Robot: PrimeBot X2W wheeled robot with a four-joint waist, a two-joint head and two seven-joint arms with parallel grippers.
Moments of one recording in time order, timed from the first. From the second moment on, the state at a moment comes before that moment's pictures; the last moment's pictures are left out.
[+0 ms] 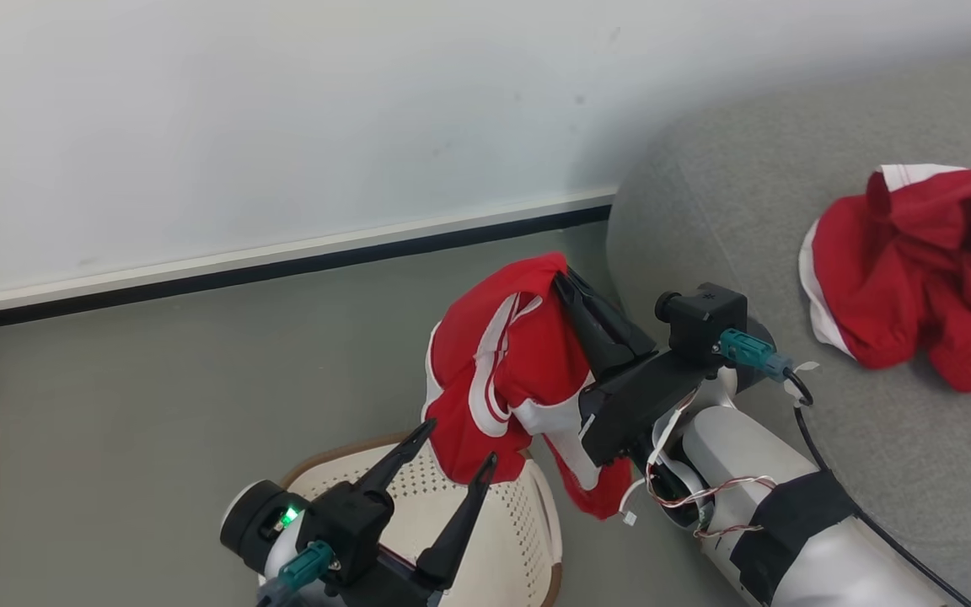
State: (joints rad) left arm -0.16 0.20 -0.53 0.01 -0.31 -0.08 -0.01; right arm -0.71 -0.08 0.74 0.62 0.59 0.06 -0.25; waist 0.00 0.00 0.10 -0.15
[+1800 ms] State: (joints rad) left arm -0.22 0.25 -0.53 -0.08 -0.28 -0.08 0.05; right arm -0.78 -0.22 0.44 0.51 0.57 -0.02 -0.25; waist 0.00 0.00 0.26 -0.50
